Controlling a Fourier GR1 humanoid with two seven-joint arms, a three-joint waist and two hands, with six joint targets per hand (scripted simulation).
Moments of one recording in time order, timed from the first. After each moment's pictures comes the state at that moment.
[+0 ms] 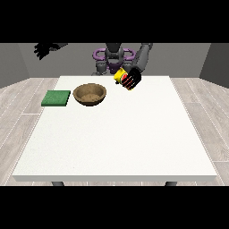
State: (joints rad) left arm -0.59 0.09 -0.15 -0.66 -0.45 0.70 -0.34; right arm -0.08 -0.37 -0.36 -1.33 -0.40 0.46 -0.15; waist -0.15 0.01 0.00
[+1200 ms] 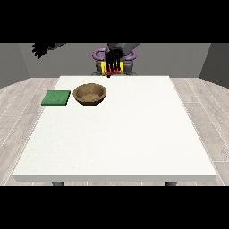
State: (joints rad) left arm -0.91 0.00 -0.68 -0.54 -1.15 0.37 0.59; right arm -0.18 -0.40 -0.36 -1.11 -0.35 0.44 -0.11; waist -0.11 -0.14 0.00
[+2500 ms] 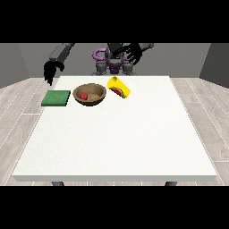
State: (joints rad) left arm -0.75 0.01 -0.30 -1.25 -0.47 0.52 0.34; right arm -0.25 -0.35 -0.40 -1.04 -0.35 0.34 -0.14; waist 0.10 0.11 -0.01
